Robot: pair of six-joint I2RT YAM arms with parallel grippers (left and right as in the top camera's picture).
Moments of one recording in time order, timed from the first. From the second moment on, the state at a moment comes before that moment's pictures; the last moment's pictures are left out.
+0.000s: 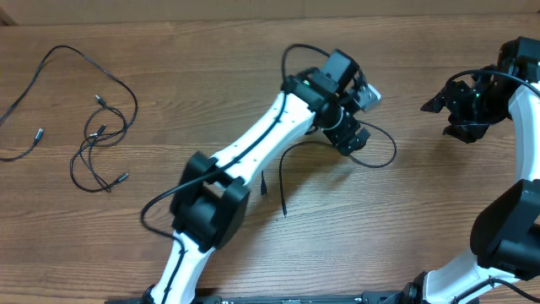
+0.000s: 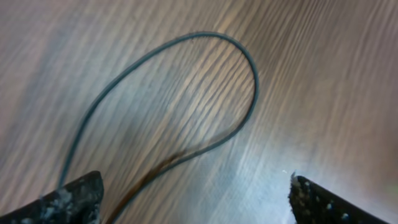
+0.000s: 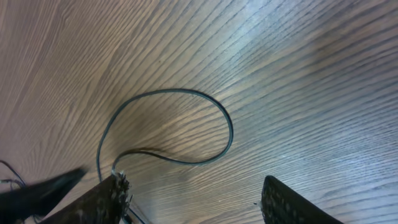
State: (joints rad) left arm -0.70 2.26 1.97 -0.84 0.37 0.24; right arm -0.32 1.84 1.64 -1.24 -0.37 0.34
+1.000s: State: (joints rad) left arm -0.78 2.40 1.97 -0.86 0.23 0.48; right arm -0.32 1.84 1.64 -1.24 -0.38 0.33
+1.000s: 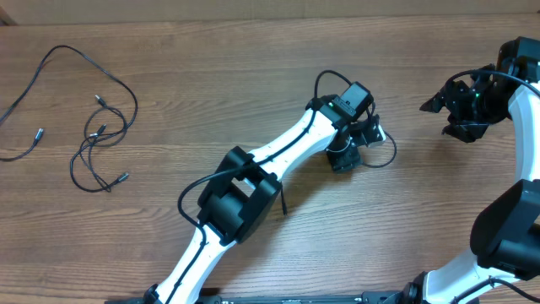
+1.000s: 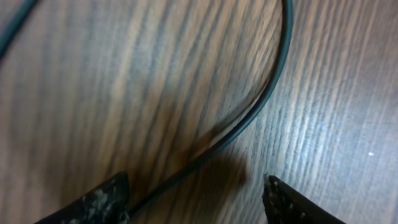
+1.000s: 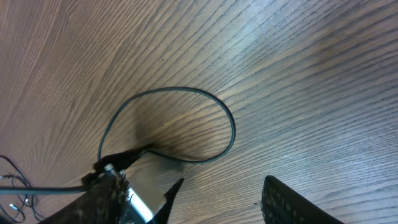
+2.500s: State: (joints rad) left arm -0.49 2.18 2.36 -1.18 0.21 -0.15; right arm -0.25 1.86 1.56 -1.14 -0.43 0.25
